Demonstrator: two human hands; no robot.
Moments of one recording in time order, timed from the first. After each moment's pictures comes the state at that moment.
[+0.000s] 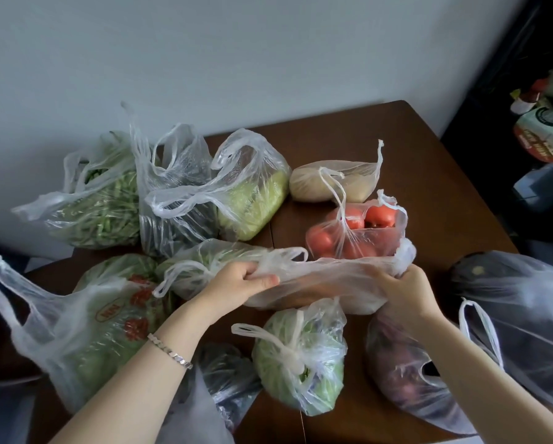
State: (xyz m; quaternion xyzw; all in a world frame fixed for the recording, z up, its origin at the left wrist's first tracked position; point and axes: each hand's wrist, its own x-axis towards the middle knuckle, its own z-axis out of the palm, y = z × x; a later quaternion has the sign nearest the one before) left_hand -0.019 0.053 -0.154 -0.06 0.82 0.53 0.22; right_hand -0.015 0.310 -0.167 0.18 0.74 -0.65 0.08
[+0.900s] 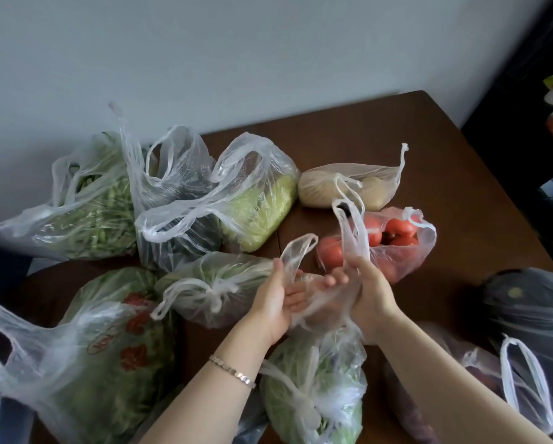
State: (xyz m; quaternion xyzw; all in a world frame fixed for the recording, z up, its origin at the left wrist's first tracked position) left_hand -0.054 0.111 -0.191 -0.39 0.41 0.80 0.21; right_hand -0.061 0.238 -0.182 0.32 0.28 -0.88 0.22
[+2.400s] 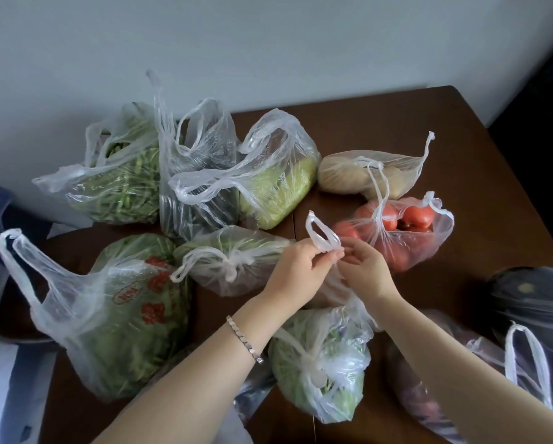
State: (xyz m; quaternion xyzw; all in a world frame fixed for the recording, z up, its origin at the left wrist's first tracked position) left_hand -0.036 0.108 -0.165 0.03 0.87 0.50 -0.01; right_hand -0.048 0.232 -0.173 0.11 0.74 -0.64 0.19
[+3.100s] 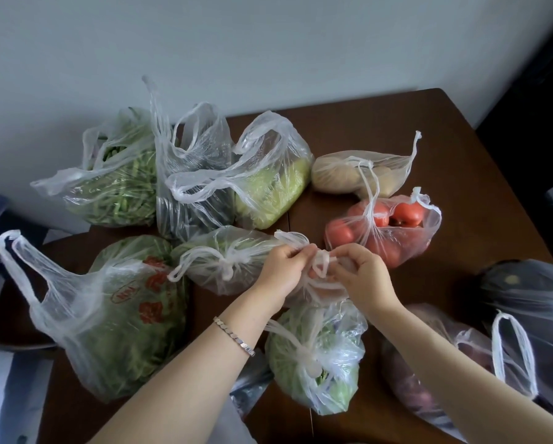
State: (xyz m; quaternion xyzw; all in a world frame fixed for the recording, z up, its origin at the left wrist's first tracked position) left_hand -0.035 0.106 -0.170 -0.22 0.72 0.63 0.16; right_hand -0.031 0.241 -0.173 0.01 0.79 -0.61 0.11
